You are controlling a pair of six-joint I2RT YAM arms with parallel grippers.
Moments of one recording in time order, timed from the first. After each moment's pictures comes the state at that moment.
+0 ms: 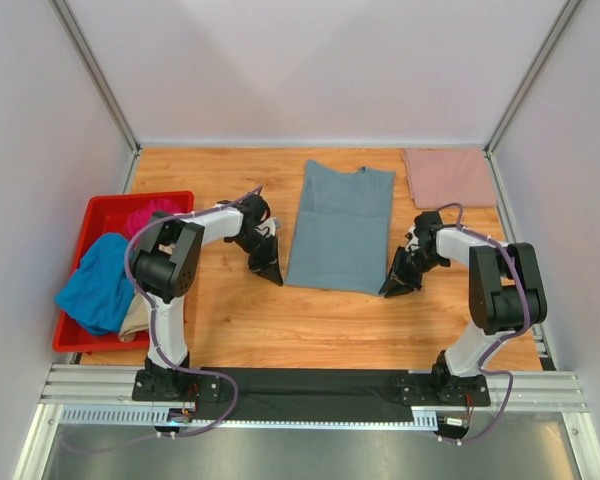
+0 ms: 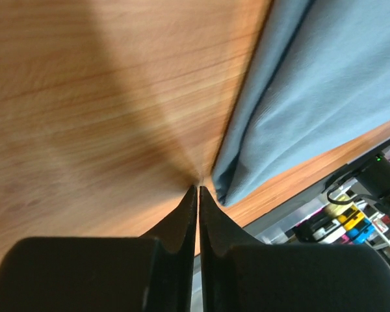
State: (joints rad) left arm -0.41 2.00 1.25 -0.71 0.56 -0.44; right arm 0.08 1.70 0.89 -0.67 -0.47 0.47
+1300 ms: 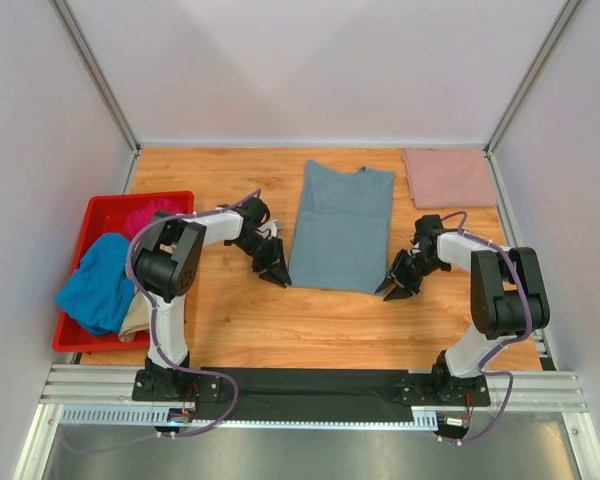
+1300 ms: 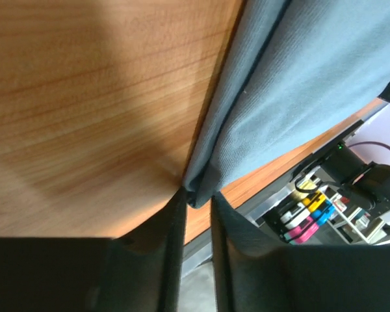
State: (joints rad) left arm -0.41 2.01 1.21 -0.63 0.68 -0.52; right arm 0.08 1.67 0.84 -0.64 -0.48 0.65
